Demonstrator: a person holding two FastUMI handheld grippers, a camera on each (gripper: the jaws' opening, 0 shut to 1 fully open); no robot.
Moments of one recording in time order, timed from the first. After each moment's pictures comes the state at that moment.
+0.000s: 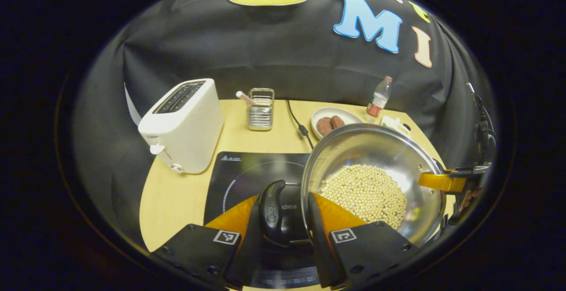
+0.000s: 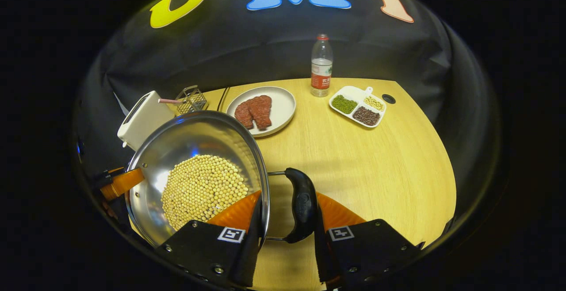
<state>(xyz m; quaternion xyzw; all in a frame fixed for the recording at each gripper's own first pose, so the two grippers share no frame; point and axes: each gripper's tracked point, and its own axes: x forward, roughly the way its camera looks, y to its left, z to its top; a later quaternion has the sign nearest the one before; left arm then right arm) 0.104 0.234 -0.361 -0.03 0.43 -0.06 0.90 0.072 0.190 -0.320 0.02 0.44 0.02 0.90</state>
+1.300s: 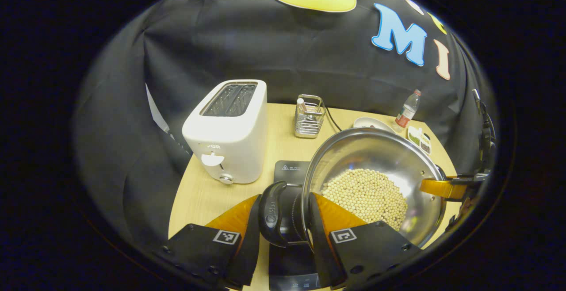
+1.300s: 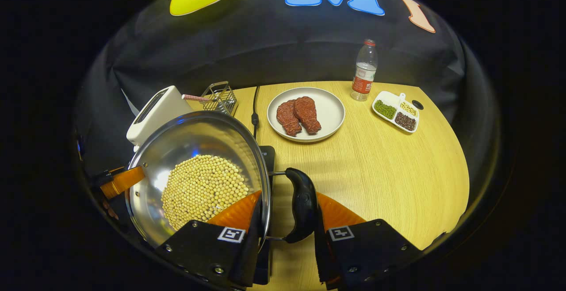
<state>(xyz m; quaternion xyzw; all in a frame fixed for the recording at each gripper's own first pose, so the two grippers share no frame) 0.127 0.354 -0.369 -0.04 0.42 -0.03 0.90 0.096 0.301 -0.328 0.02 0.44 0.03 0.90</state>
